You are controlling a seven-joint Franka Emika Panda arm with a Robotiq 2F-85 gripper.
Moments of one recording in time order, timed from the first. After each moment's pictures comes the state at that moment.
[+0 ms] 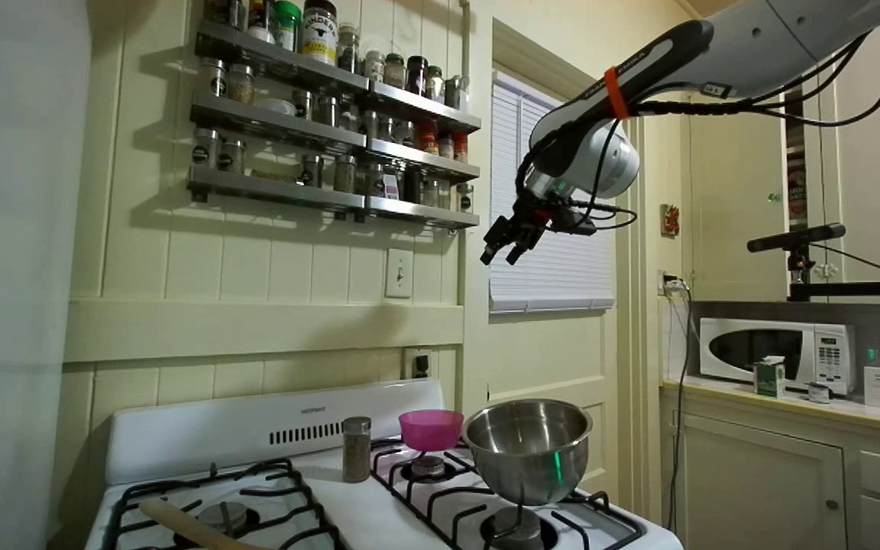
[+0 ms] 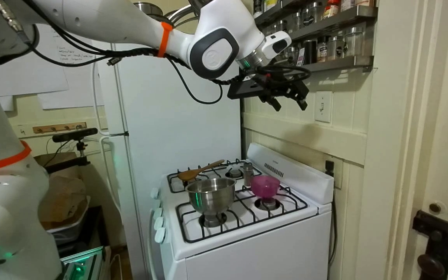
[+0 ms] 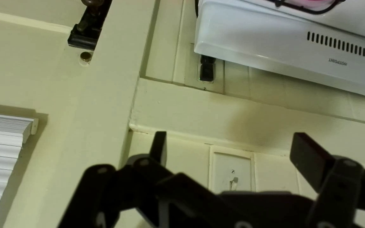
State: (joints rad) arm 0.10 -0.14 -0.16 -2.07 0.21 2.66 -0.47
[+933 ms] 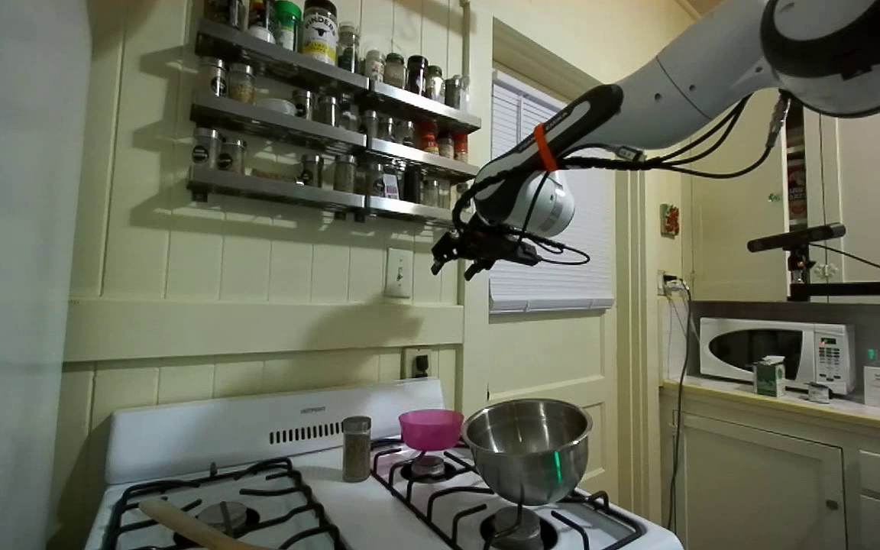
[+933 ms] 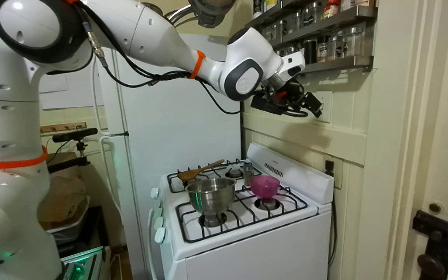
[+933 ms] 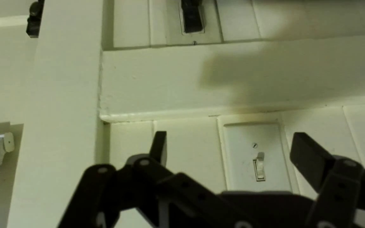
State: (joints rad) arm 0.07 0.17 -0.05 -1.84 0.19 2.89 -0.12
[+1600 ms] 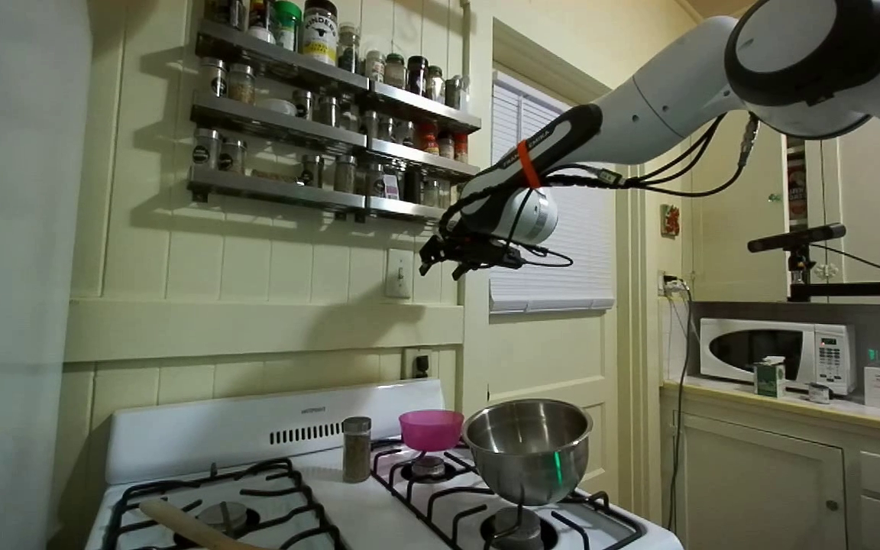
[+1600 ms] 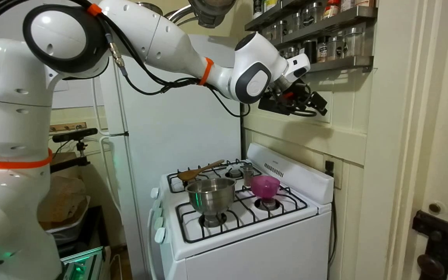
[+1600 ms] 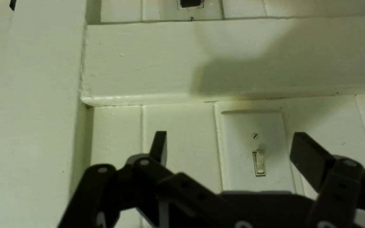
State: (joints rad) arm 0.06 0.26 -0.04 -1.73 0.11 2.92 -0.06
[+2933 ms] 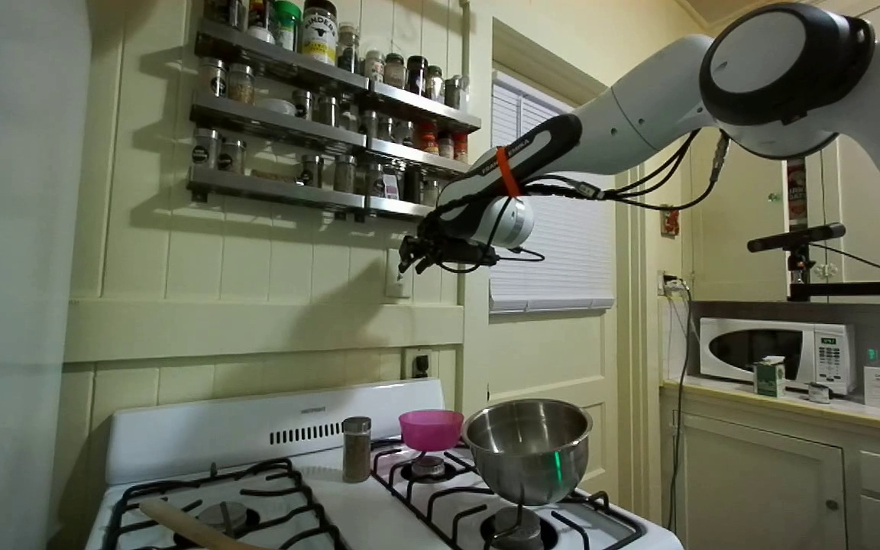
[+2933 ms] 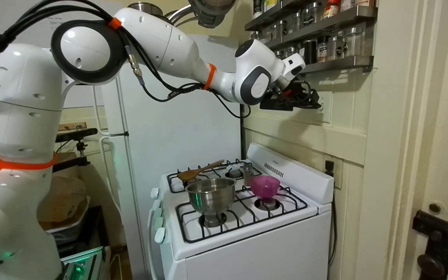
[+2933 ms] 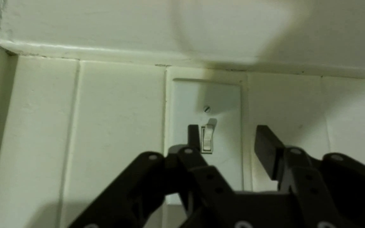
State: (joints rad) arm 0.06 0.35 0.03 -1.62 0.05 2.99 -0.11
